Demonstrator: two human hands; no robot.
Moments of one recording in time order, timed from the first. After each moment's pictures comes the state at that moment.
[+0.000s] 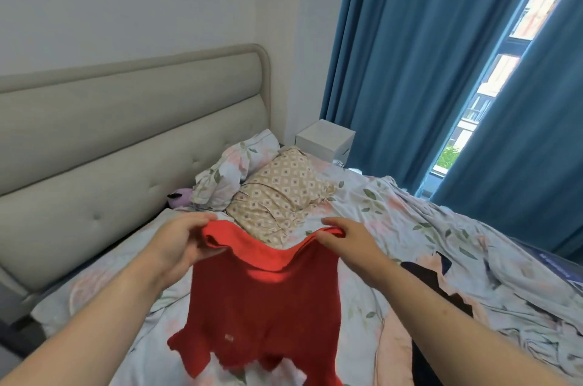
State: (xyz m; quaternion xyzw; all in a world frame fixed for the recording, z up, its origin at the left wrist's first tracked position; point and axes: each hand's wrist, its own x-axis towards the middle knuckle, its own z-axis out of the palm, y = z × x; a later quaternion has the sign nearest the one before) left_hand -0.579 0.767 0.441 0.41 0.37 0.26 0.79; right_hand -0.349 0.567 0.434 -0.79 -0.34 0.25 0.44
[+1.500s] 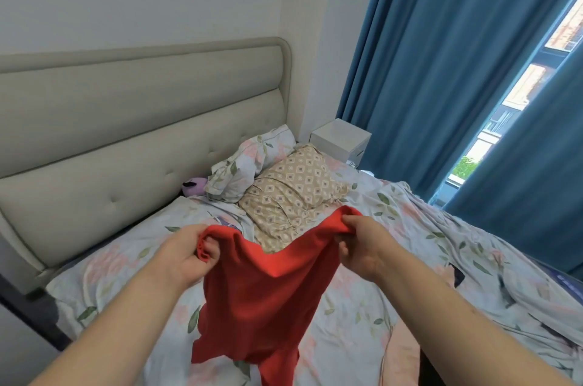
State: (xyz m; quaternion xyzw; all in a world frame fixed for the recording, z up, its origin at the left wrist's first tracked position) left_hand -0.591 0.786 0.415 0.15 0.41 0.22 0.87; right_hand -0.370 0.620 0.454 -0.65 0.06 0.46 0.60
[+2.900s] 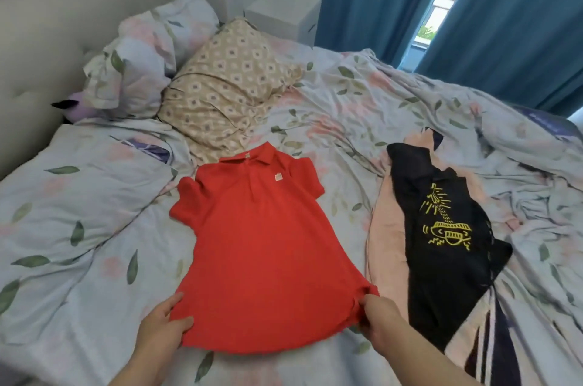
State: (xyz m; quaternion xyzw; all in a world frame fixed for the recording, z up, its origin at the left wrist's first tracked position) left_hand -0.592 0.691 0.029 0.52 0.61 0.04 0.60; right_hand -0.342 0.414 0.020 -0.69 0.36 0.36 0.51
